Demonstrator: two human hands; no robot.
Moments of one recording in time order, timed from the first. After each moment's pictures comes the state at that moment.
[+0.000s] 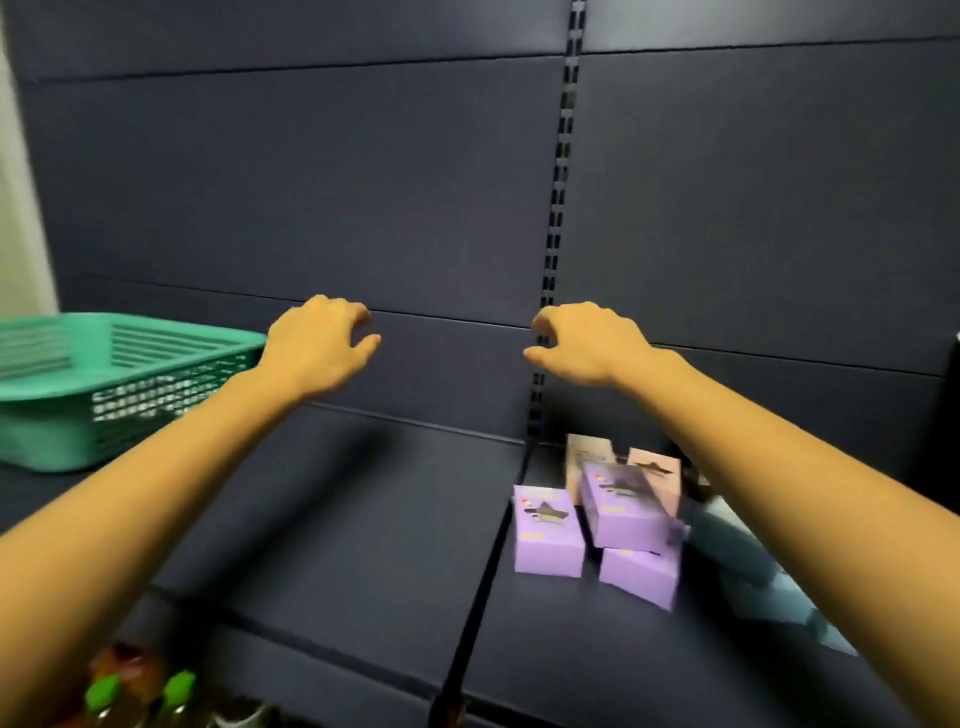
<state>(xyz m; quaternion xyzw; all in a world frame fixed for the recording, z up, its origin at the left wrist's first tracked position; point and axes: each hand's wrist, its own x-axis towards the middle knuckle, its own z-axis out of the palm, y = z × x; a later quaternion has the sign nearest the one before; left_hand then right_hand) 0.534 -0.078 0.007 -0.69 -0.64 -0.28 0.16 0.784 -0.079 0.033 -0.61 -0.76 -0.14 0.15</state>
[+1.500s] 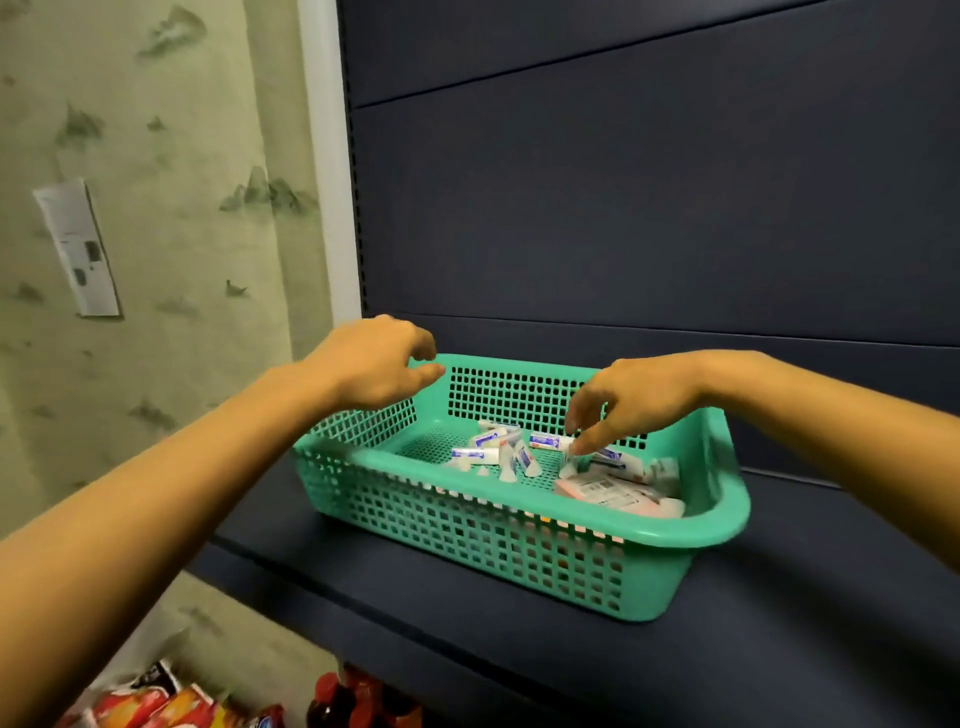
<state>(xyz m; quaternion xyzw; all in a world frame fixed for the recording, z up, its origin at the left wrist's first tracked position) 0.058 -0.005 0.029 -0.75 -0.63 -0.10 0.18 0.294 0.026 0.027 -0.47 -0.88 0.04 -0.10</state>
